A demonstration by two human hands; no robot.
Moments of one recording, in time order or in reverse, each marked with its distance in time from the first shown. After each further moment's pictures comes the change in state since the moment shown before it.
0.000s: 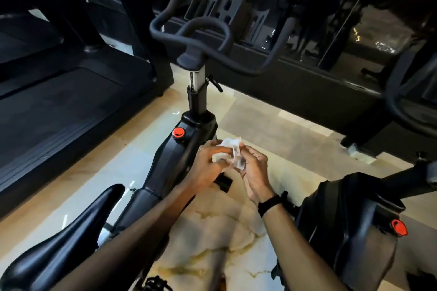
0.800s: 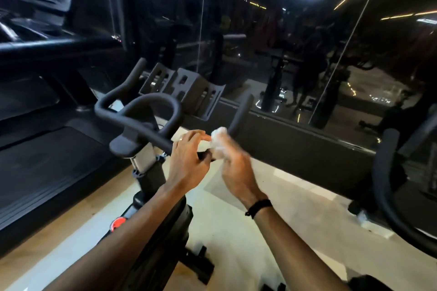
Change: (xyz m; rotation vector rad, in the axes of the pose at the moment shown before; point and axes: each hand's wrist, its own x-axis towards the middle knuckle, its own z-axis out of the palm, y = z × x) left_hand 0.278 0.065 0.046 0.482 0.430 0.257; right_hand 0.249 -0.157 -0.045 -0.786 -0.257 -1.016
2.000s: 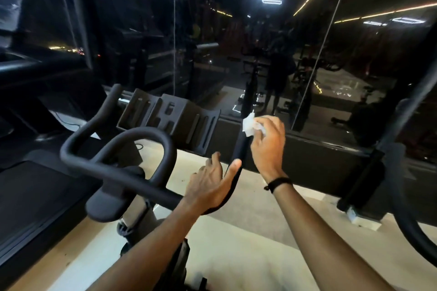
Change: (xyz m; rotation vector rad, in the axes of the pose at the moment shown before) left_hand 0.076 -0.005 0.035 0.112 -0.541 -0.159; right_hand 0.128 0.056 -0.027 -0.417 0.470 0.203
